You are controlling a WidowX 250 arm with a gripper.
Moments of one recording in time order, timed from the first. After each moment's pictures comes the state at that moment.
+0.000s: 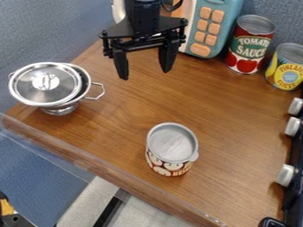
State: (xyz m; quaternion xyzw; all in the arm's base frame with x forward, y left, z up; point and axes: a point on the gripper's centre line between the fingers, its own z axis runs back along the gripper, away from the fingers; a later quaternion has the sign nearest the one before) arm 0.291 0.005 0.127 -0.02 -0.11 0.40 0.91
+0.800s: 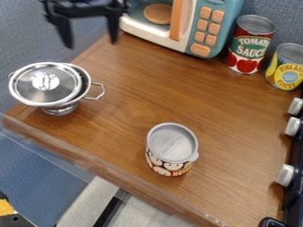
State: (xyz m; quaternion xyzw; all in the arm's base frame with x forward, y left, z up) arm 0.271 0.099 0.146 -0.03 -0.07 0.37 0.93
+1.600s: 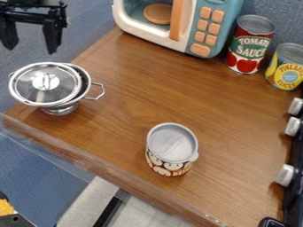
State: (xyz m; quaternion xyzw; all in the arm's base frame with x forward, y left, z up) arm 0.229 0.153 0.129 0.02 -0.05 0.24 0.97
